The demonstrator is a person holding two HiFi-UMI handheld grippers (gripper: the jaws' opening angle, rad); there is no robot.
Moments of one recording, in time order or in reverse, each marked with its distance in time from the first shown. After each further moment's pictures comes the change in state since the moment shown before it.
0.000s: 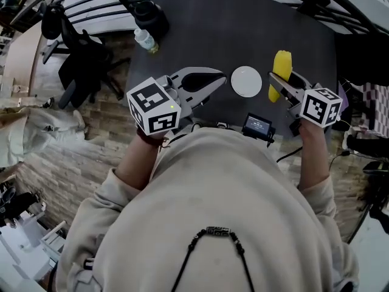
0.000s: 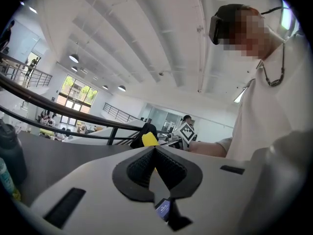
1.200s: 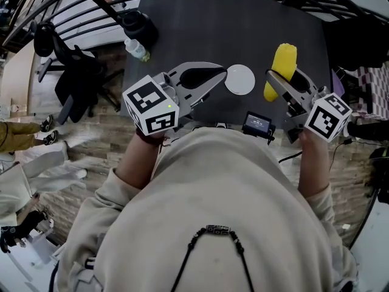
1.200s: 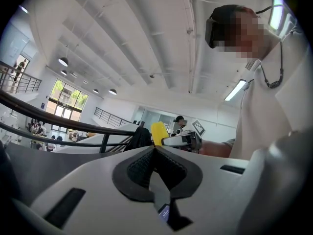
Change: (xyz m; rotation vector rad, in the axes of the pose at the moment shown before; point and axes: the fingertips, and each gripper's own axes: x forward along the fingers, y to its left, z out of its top) left arm 0.013 -0.012 0.024 0.074 -0.026 -0.084; right arm -0.046 0.067 0.041 -0.022 -0.235 0.071
